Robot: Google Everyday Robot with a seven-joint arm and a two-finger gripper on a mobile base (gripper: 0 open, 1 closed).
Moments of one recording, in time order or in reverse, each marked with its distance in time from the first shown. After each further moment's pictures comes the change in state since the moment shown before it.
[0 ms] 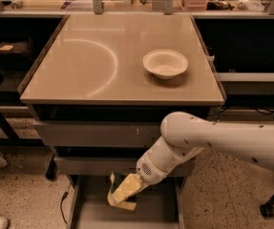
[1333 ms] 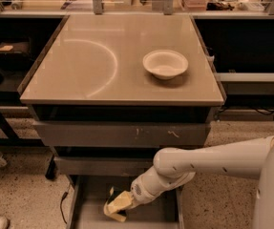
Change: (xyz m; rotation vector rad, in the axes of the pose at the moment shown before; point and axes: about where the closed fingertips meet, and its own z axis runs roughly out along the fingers) arm 0.010 -0.066 0.125 -0.039 -0.079 0.194
